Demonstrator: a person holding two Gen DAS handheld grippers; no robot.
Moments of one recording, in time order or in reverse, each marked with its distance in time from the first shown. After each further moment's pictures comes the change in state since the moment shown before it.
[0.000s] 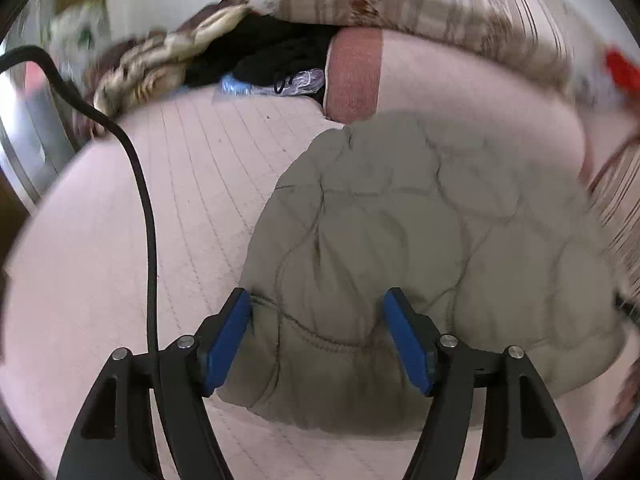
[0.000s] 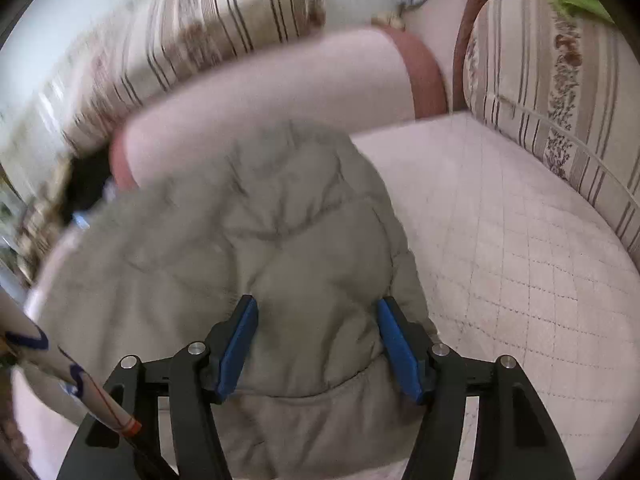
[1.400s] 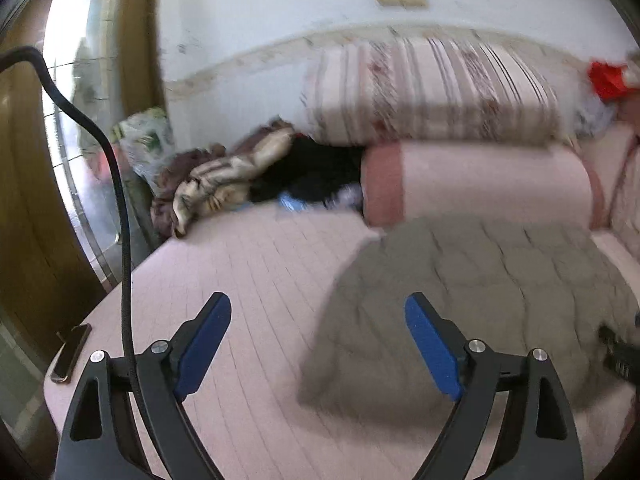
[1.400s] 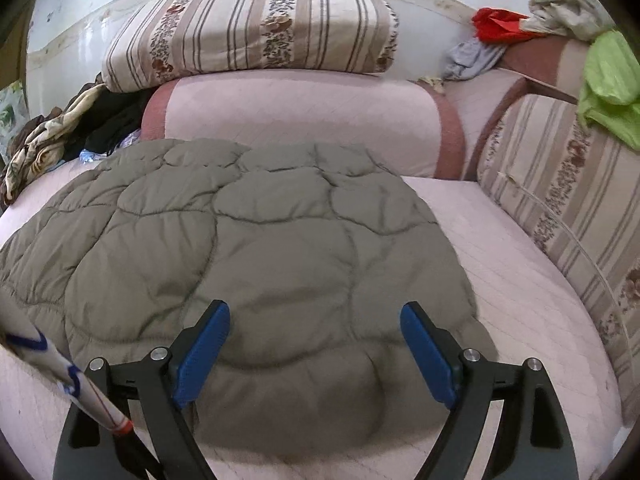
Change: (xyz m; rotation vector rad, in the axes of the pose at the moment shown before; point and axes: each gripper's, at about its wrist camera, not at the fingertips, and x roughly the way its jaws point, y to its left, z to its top) left arm -0.120 -0.011 -0.032 0.051 -0.363 0.192; right arm -0.040 0.078 -0.049 -0.262 -0.171 -0.134
